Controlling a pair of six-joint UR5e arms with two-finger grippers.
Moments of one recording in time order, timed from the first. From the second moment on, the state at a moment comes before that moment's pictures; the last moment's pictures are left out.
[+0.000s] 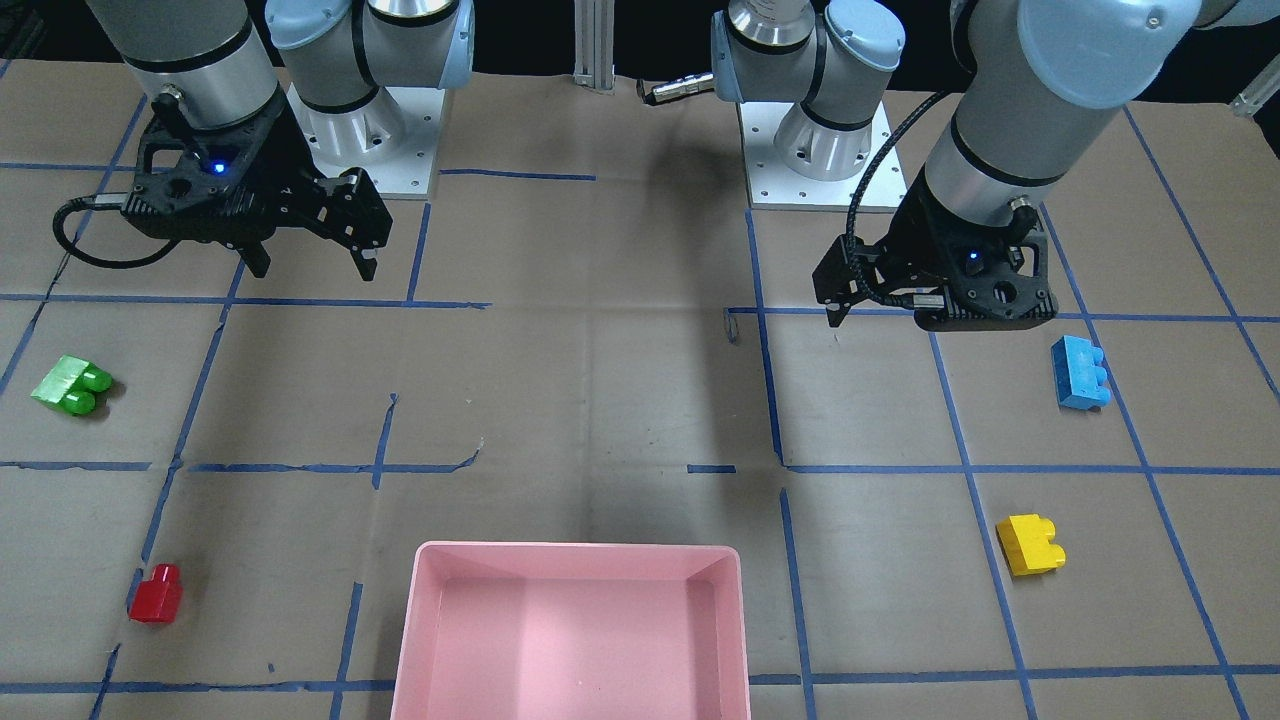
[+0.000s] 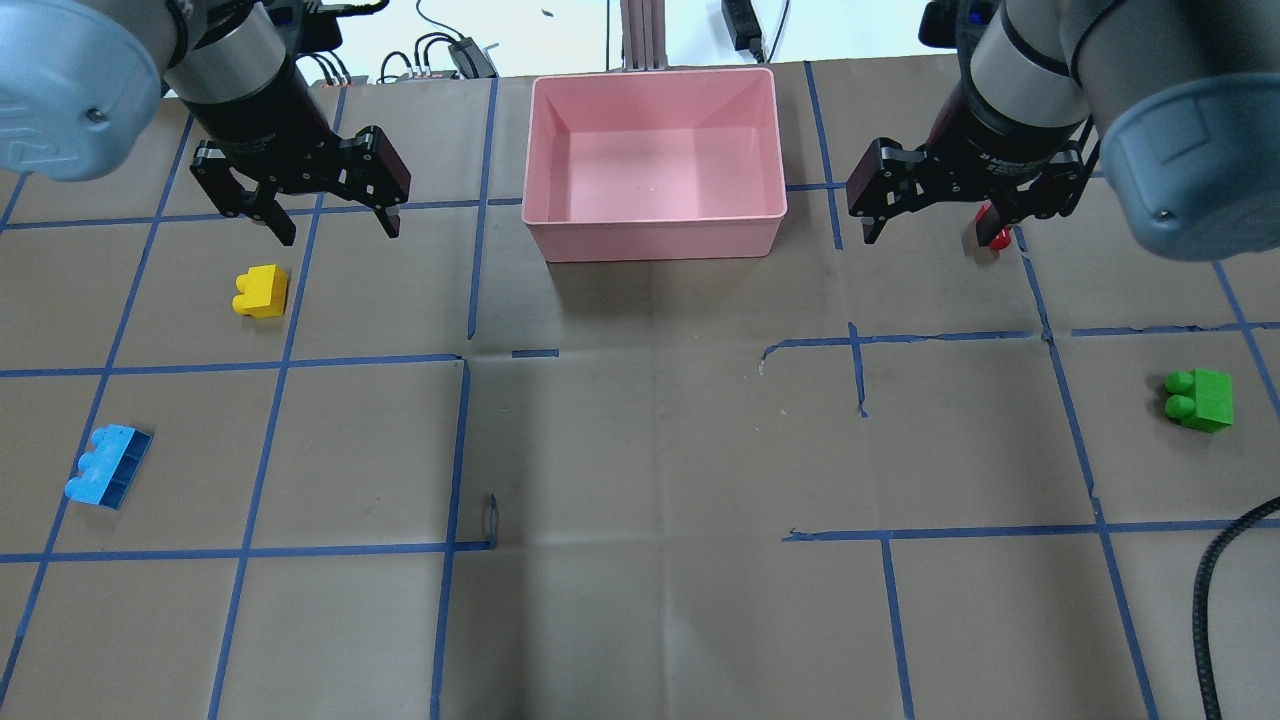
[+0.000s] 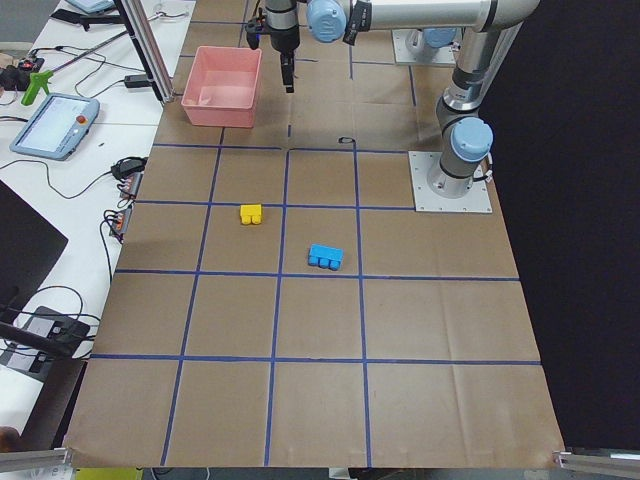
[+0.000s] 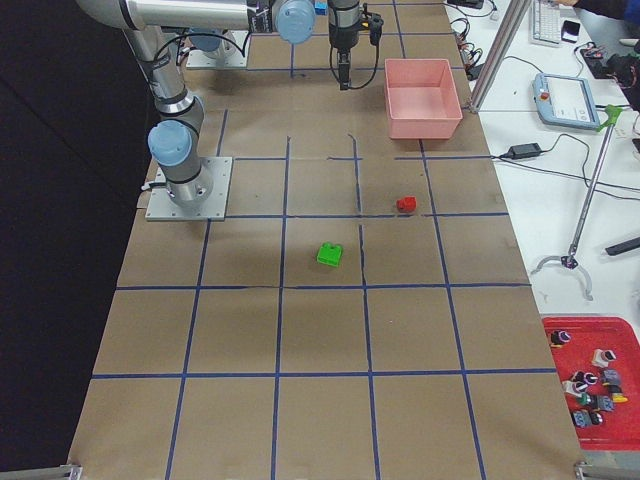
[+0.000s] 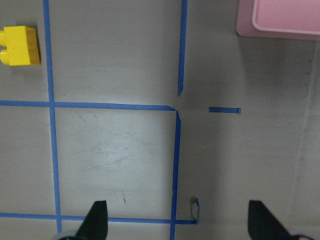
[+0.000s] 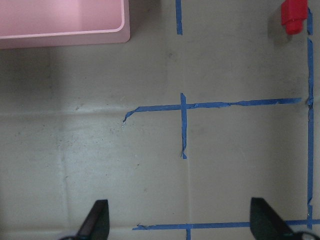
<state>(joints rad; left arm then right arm) -1.54 -1.69 -1.50 -1.58 1.58 0.00 1.58 -1.60 1.66 -1.71 -1.53 0.06</state>
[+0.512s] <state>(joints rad) -1.54 -1.69 -1.50 -1.58 1.58 0.00 1.58 -1.60 1.67 -1.74 -1.53 0.06</state>
